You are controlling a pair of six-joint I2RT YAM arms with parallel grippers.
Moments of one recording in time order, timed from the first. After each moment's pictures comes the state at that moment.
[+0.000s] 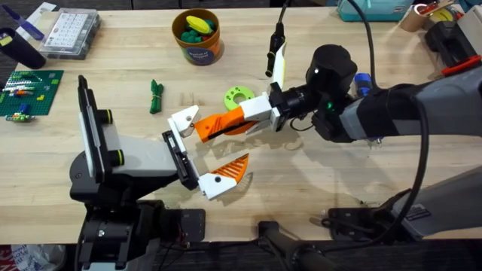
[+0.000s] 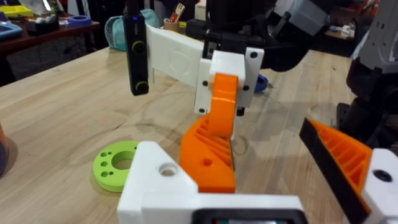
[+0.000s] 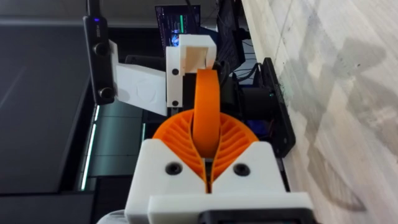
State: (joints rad) left arm 0.00 -0.01 0.00 -0.10 1.10 0.01; right arm 0.53 1.74 0.58 1.05 -1.32 1.42
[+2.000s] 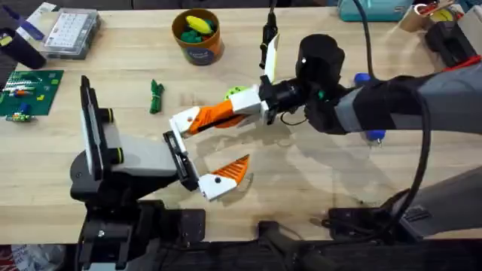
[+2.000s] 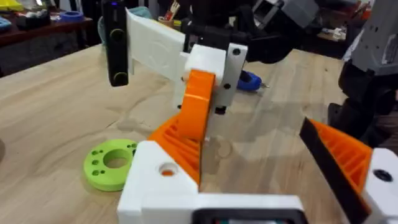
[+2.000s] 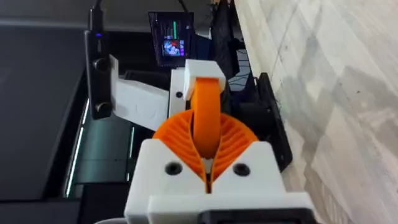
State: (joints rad) left arm 0.01 0.00 0.01 -0.11 1.12 -0.01; right arm 0.56 1.74 0.68 0.88 -1.27 1.31
